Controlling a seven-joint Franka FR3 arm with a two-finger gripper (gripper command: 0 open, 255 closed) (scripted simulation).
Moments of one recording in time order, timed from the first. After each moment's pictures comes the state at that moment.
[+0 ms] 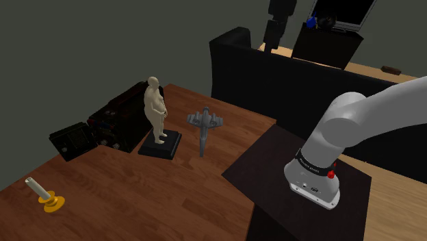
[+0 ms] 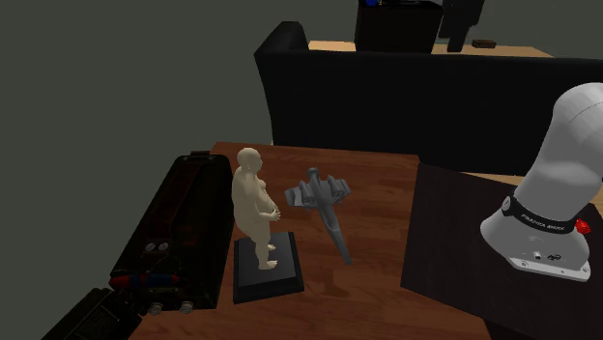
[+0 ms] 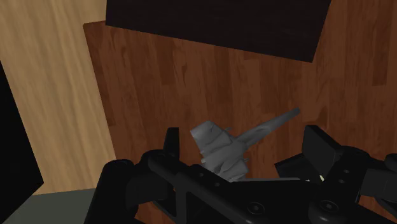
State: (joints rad) arm 0.02 -0.75 0.04 -2.28 -0.02 1.48 -0.13
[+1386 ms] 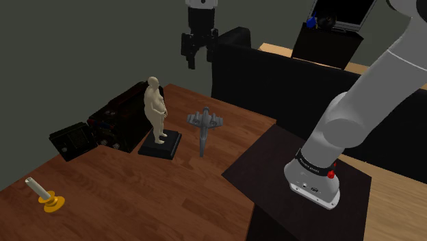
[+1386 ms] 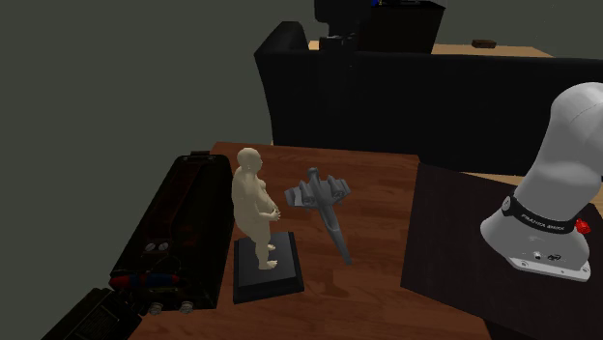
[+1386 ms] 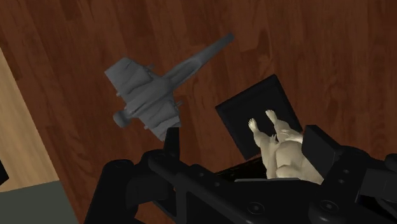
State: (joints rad) arm 0.08 -0.18 0.33 -1.94 0.06 1.70 0.30
